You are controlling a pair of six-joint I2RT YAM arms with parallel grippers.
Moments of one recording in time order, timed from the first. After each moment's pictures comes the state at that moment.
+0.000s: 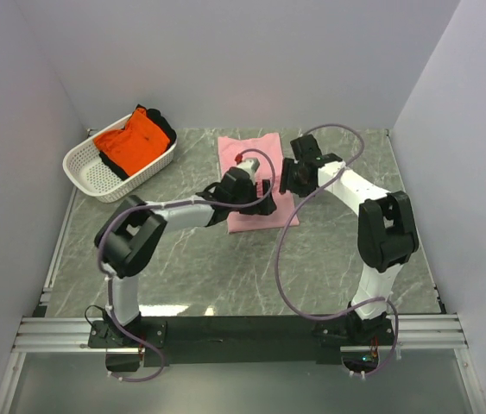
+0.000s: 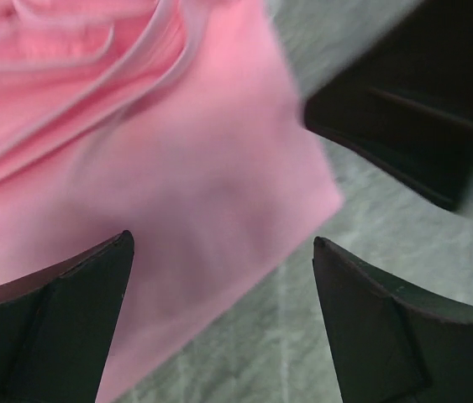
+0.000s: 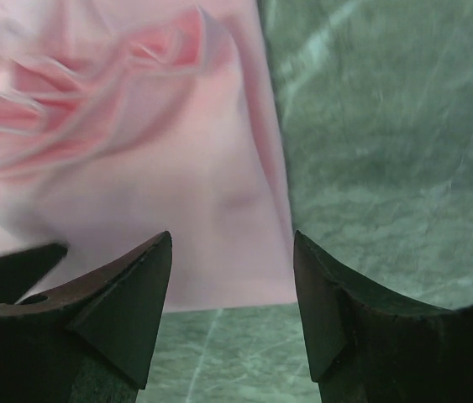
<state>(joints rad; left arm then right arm) -0.72 1.90 1.20 0.14 0.07 -0.57 0.34 1.84 1.40 -0.57 0.06 0.44</state>
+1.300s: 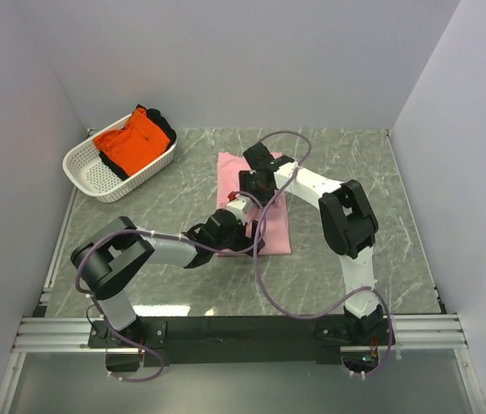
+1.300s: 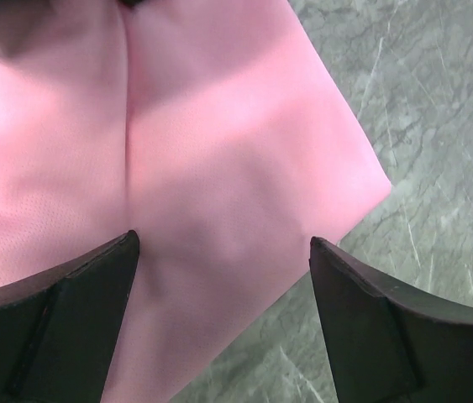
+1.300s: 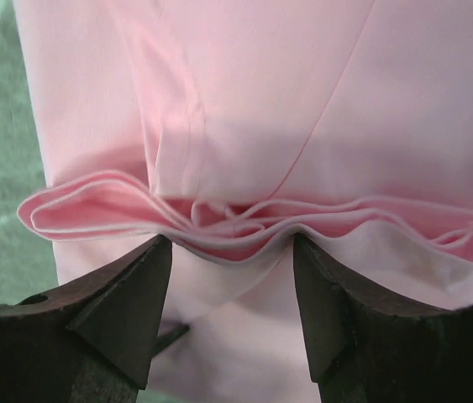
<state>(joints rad) -0.85 1.72 0.71 0.47 0.01 -0.47 0.56 2.09 1.60 -0.62 -0.02 0.48</state>
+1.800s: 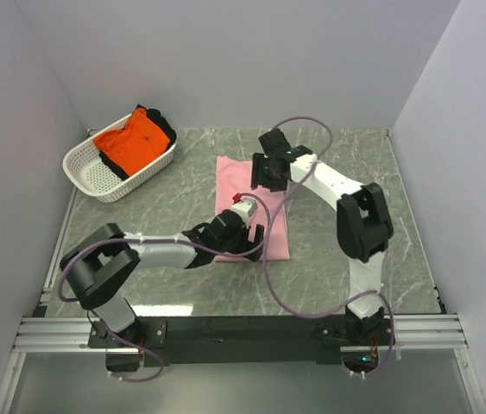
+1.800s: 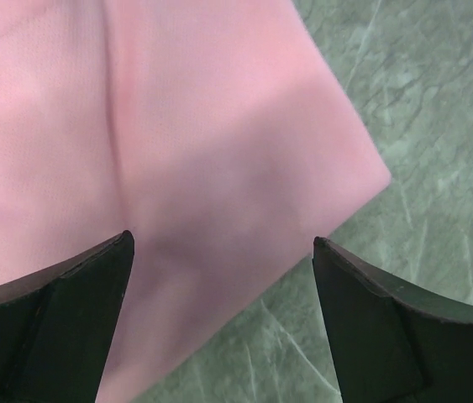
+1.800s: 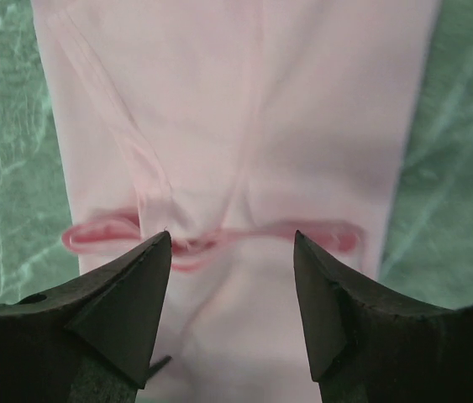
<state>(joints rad) -0.90 1.65 0.74 0.28 -0.05 -0.46 0.49 2.05 1.67 -0.63 0.04 0.51</state>
